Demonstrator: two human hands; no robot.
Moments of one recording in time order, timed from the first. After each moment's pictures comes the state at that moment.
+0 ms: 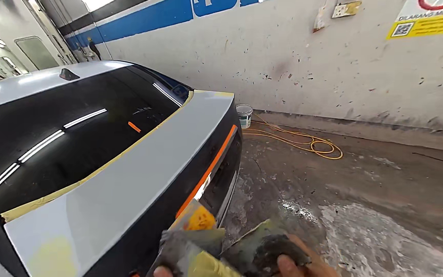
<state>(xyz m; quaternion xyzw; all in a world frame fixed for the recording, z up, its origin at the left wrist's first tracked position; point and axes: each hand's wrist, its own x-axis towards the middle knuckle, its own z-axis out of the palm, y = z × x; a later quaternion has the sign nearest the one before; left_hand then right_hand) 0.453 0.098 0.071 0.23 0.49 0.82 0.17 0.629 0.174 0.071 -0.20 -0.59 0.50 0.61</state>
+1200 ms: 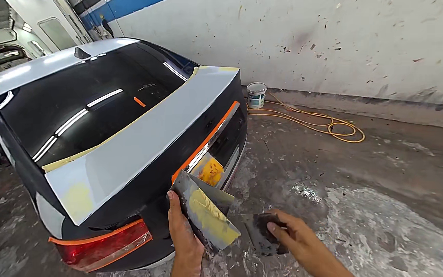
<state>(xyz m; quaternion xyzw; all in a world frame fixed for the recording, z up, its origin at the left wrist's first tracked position) 0.500 0.132 0.065 0.14 0.48 0.82 0.28 0.735 0.204 -0.012 -0.24 -0.73 0.54 0.35</state>
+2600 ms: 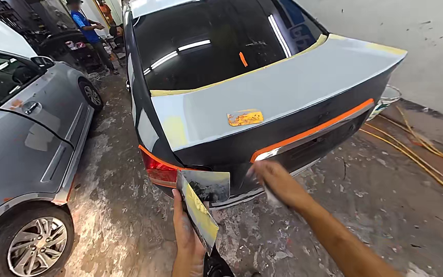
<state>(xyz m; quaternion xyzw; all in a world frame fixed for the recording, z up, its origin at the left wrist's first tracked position) 0.391 -0.014 0.029 -0.09 0.29 0.93 0.19 0.464 0.223 0.032 -0.11 -0.79 0.59 0.09</state>
